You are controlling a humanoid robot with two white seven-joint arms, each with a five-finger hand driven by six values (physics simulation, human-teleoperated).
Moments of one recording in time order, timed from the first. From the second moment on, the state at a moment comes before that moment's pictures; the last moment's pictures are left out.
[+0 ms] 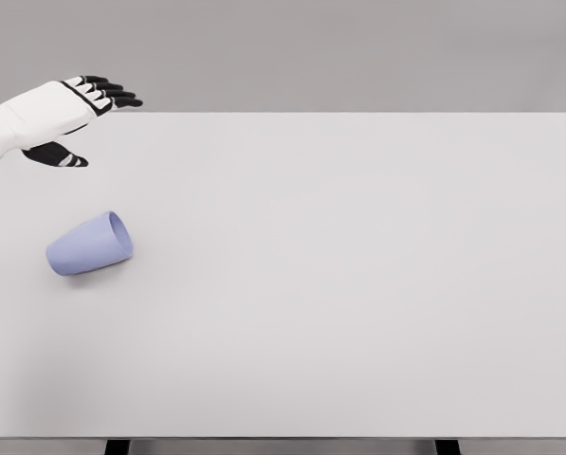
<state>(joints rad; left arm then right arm) -0.67 0.83 -0.52 -1.30 -0.49 -0.61 -0.25 0.01 0.00 -0.22 0.11 -0.32 -0.32 -0.02</state>
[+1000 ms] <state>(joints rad) -0.58 1.02 -0.52 -1.35 -0.36 -0.61 -0.28 0.01 0.00 -0.22 0.11 -0.32 -0.32 -0.02</state>
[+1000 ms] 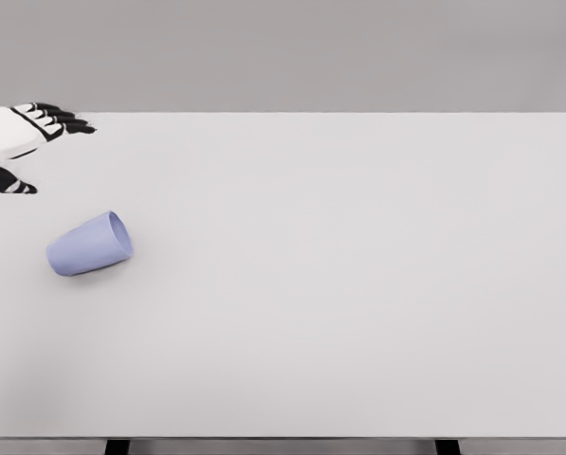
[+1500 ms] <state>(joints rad) -0.54 1.26 -0.68 -1.68 0.09 -0.52 -0.37 0.01 0.00 -0.22 0.11 -0.32 -0.32 -0.02</state>
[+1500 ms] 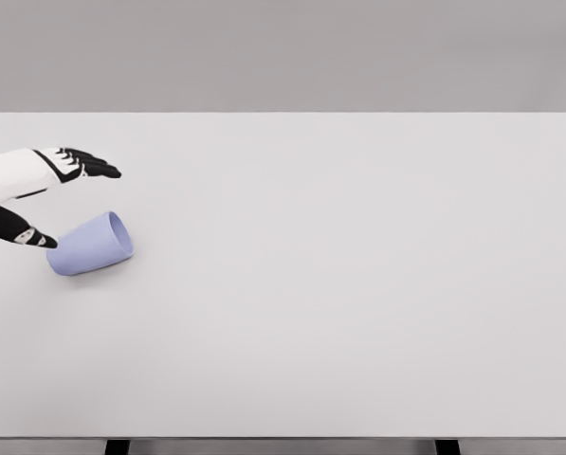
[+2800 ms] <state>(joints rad) -0.49 1.30 -0.68 -1.78 0.39 -0.07 -0.33 0.01 0.00 -0.22 0.11 -0.32 -0.32 -0.02</state>
